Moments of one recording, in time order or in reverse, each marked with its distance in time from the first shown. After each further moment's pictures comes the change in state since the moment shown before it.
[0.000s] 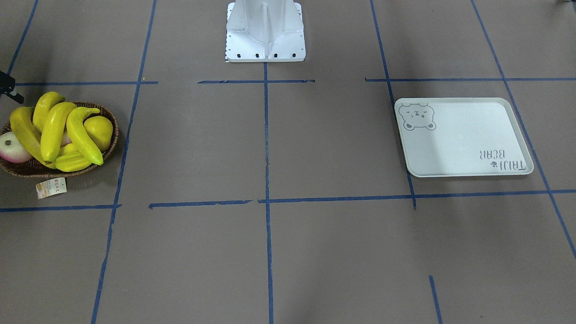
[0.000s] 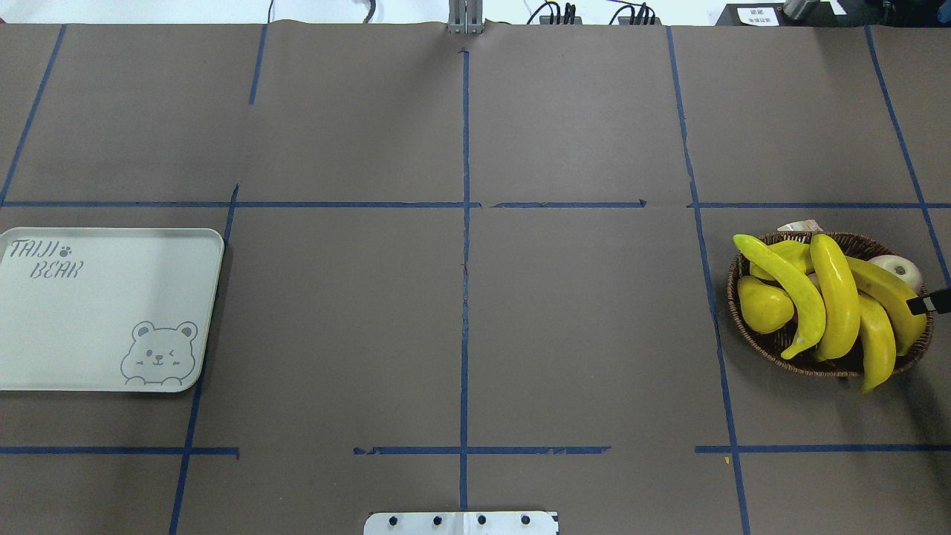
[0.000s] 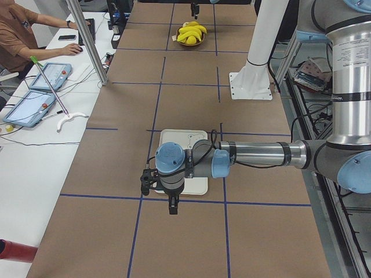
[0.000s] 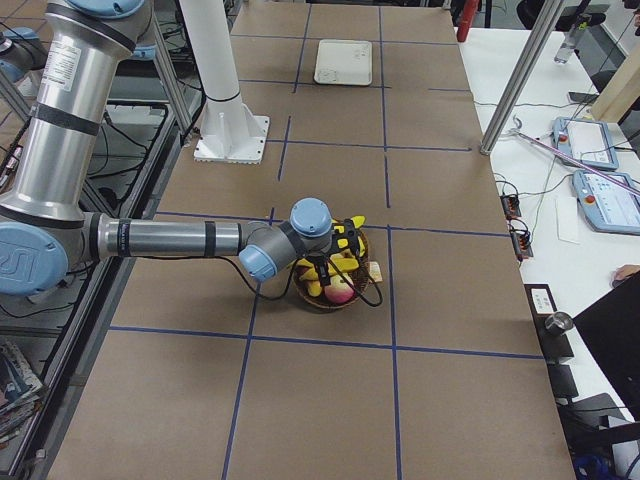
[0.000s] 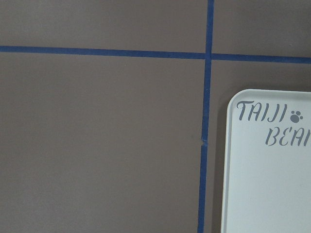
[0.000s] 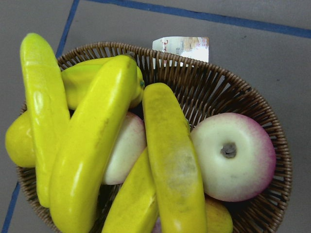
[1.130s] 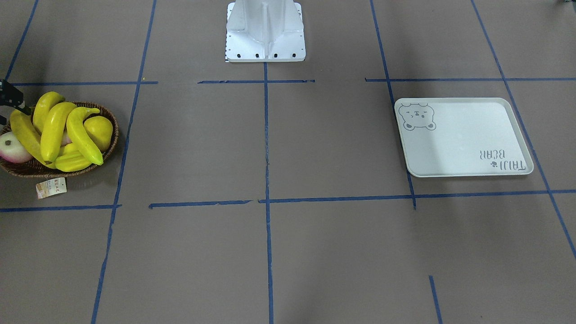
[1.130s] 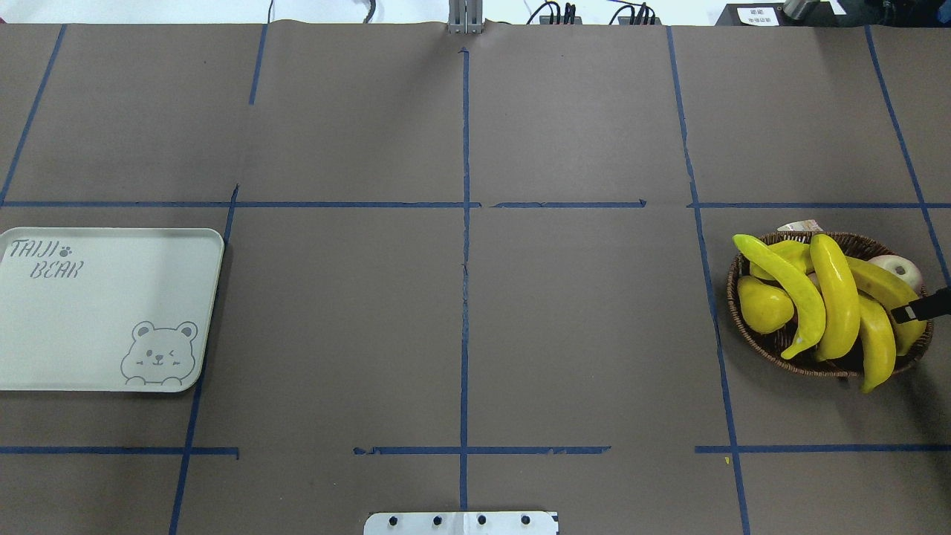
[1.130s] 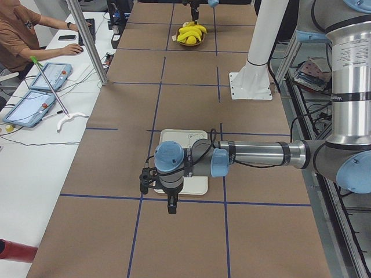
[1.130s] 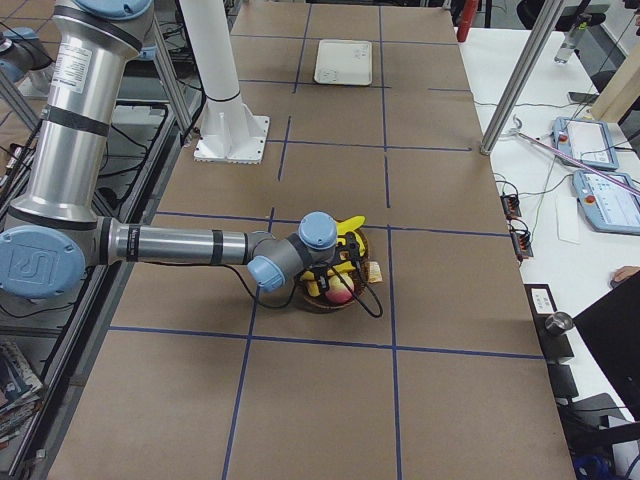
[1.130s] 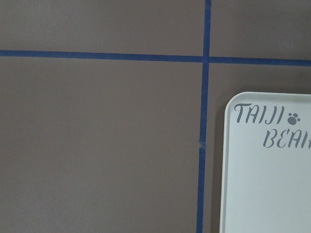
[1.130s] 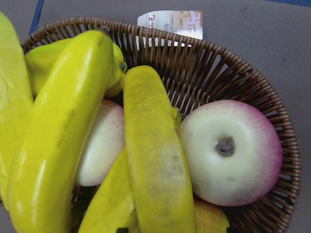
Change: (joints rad) left arm 0.000 -0.006 -0.001 -0.002 0.000 0.000; right arm -0.040 0.033 -0.076 0.012 0.000 0.009
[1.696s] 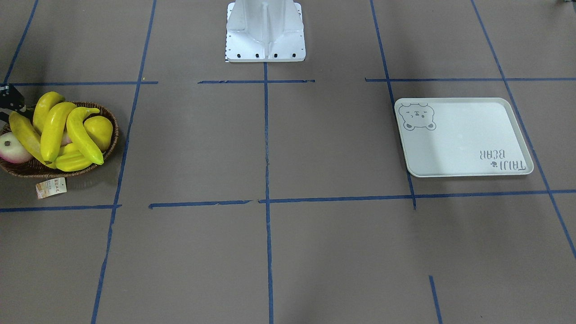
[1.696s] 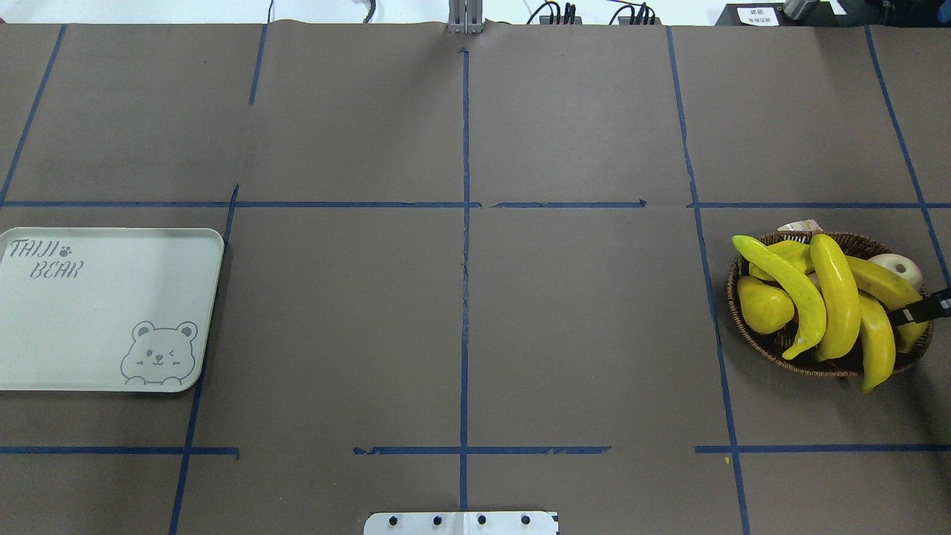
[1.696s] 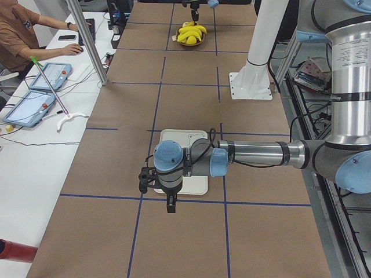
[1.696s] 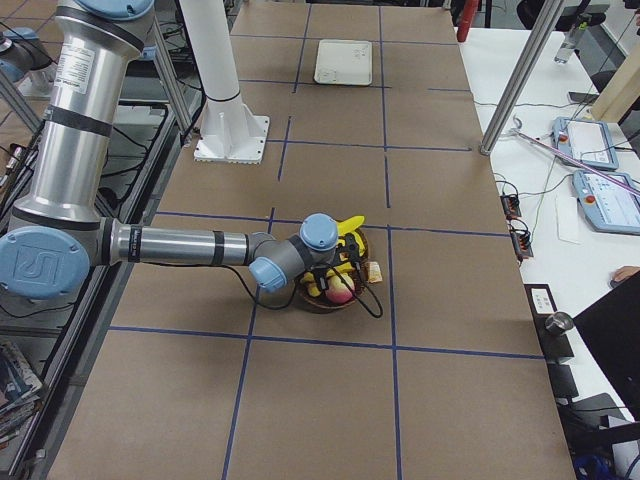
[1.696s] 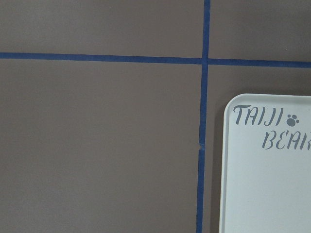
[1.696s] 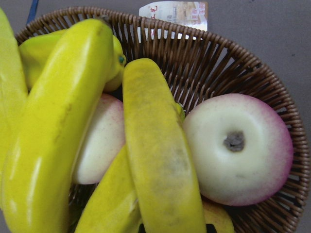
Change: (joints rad) left arm 0.000 -0.005 0.000 0.000 -0.001 0.000; right arm -0.012 0.005 -0.010 0.003 0.002 -0.009
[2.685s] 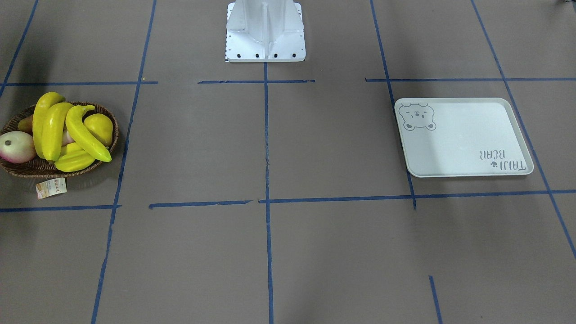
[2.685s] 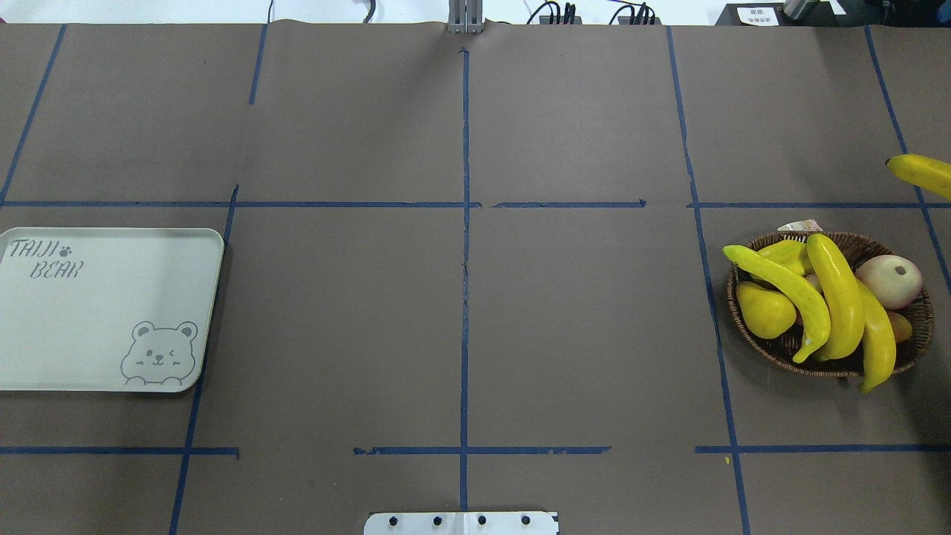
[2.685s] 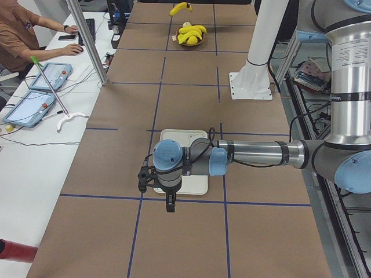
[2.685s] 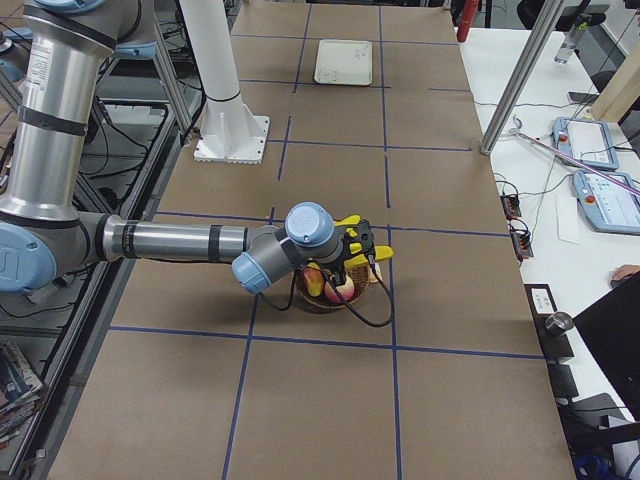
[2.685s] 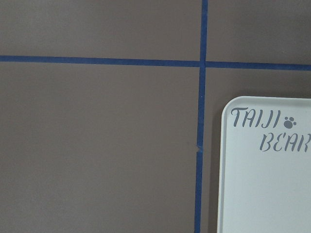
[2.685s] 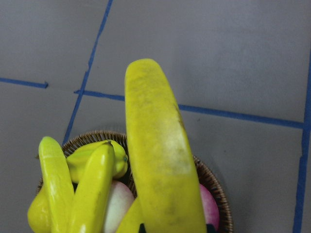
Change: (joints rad) left arm 0.000 -0.005 -0.003 0.000 -0.011 -0.001; right arm 0.313 0.033 0.081 -0.010 0.087 -0.025
